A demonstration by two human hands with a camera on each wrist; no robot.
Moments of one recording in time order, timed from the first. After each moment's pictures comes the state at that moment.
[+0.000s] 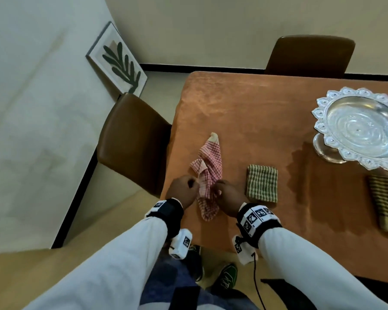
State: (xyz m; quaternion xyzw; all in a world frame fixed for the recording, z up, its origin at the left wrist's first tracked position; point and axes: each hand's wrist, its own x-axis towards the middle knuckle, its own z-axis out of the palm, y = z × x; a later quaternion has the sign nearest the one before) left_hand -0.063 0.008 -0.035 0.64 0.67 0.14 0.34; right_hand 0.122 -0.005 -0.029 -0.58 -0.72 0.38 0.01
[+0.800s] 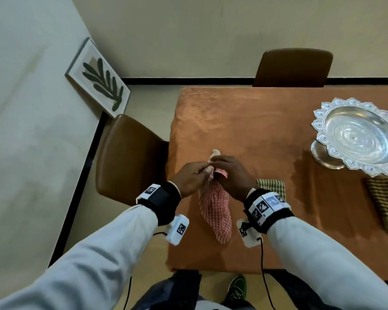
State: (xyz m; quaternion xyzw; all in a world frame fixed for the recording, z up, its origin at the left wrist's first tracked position) left_hand -0.090 0.113 0.050 0.72 0.46 0.14 0.50; right_hand 0.092 0.085 0.021 -0.57 -0.74 0.26 0.23
